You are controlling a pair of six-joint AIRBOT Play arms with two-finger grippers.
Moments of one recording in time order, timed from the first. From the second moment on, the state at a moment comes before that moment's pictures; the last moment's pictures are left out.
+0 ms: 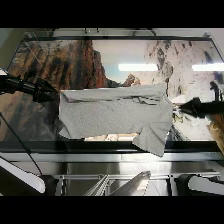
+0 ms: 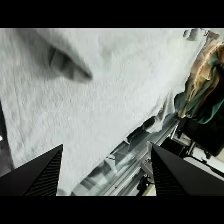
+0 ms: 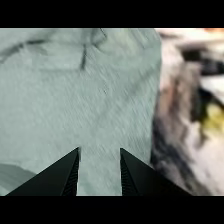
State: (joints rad) left arm 0.41 -1.97 1.69 0.72 -1.75 -1.27; right arm -0.58 -1.39 0.86 -0.75 1.27 1.01
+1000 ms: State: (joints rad) left arm 0.63 -1.35 0.71 0.89 -1.36 -1.14; right arm -0.33 -1.23 0.34 -0.54 0.96 0.98
